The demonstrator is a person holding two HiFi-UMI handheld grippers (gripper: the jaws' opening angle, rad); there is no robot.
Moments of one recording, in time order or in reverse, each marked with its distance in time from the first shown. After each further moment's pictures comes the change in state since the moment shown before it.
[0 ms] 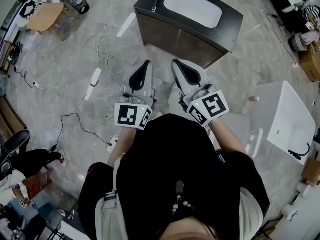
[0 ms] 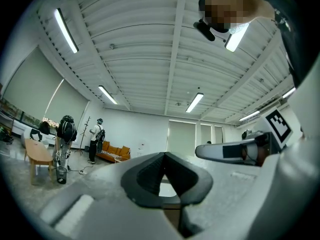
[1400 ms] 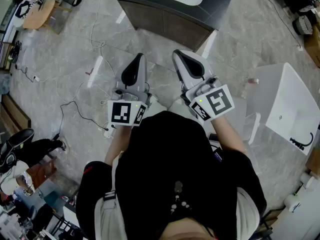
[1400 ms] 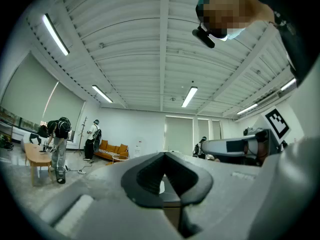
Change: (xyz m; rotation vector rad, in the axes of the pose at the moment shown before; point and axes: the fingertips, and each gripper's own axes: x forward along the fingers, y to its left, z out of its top) left arm 0.029 -0.130 -0.021 0.033 0.036 0.000; right arm -0.130 -0.078 0.021 0.015 -0.040 -0.009
